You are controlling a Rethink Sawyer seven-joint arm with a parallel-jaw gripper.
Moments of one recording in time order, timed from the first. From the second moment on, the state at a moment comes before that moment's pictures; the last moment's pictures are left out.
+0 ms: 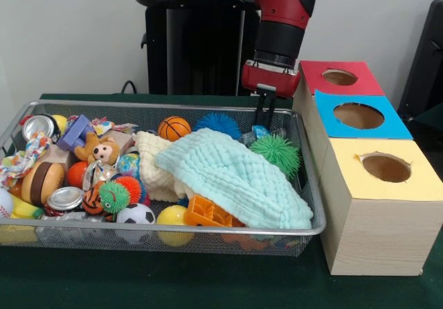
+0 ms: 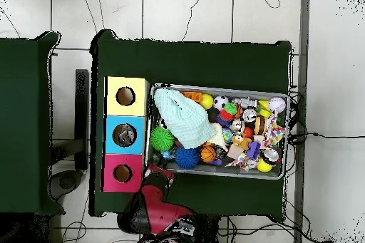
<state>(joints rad) 0.07 -0.45 -0.16 2.21 0.14 -0.61 2.01</state>
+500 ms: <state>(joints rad) 0.07 -0.54 -0.17 2.26 0.13 -0.61 2.01</state>
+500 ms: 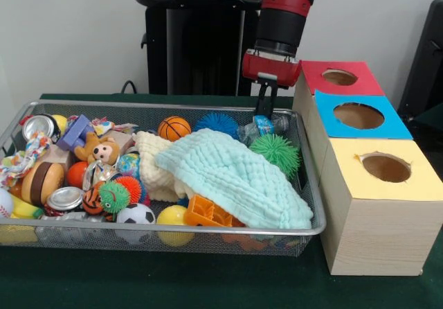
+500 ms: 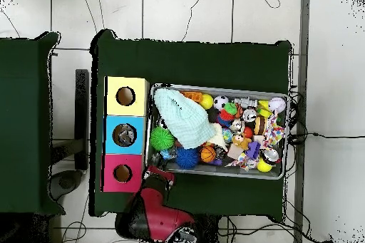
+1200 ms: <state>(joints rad) 0.04 -0.88 -0.18 2.33 0.10 -0.32 2.01</state>
